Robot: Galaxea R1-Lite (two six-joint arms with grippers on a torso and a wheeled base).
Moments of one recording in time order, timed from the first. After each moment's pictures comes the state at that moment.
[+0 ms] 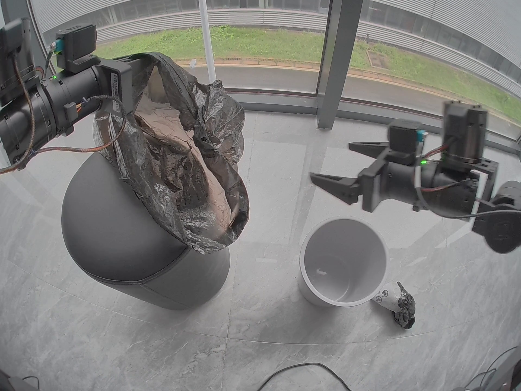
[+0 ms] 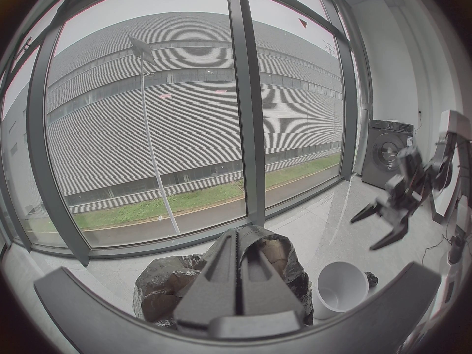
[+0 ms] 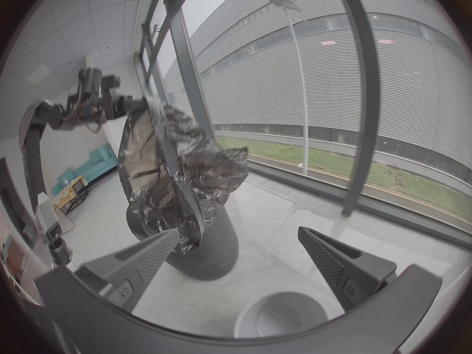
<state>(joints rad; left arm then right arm) -0.43 1.45 -1.22 -0.38 -0.04 0.30 0.52 1.65 -0.98 -0.54 0.22 -0.15</state>
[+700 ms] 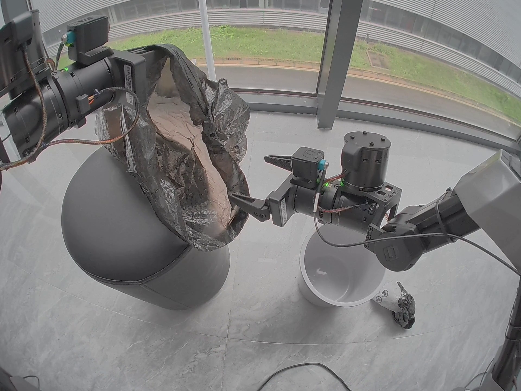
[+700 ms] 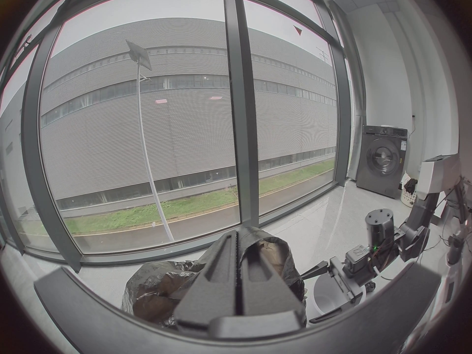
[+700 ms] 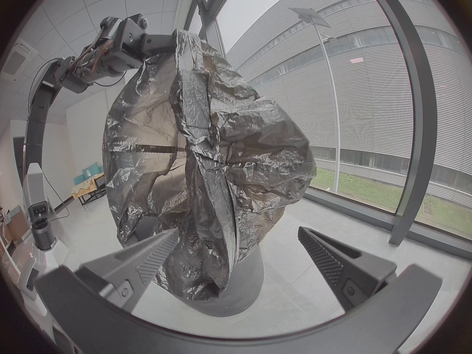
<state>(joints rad) -0.45 1.49 -1.25 -0.42 -0.08 0.30 0.63 2.10 -1.22 -0.87 0.32 -0.20</state>
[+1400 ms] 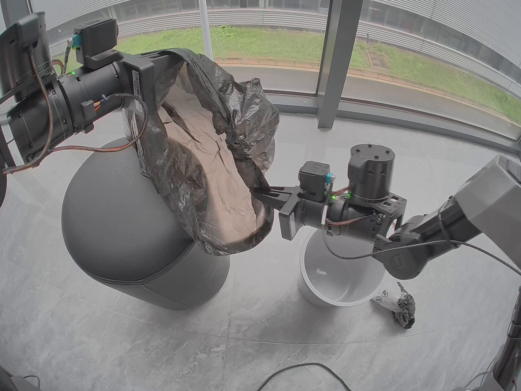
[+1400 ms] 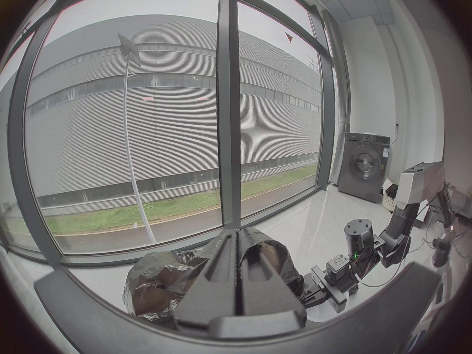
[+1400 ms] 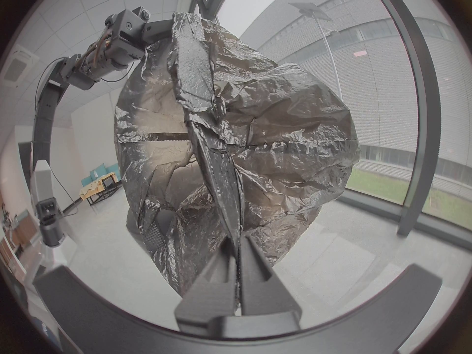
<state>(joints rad) -0.47 1.50 -1.24 -0.42 -0.18 0.27 0.61 2.10 -1.14 -0.91 0.38 -0.18</state>
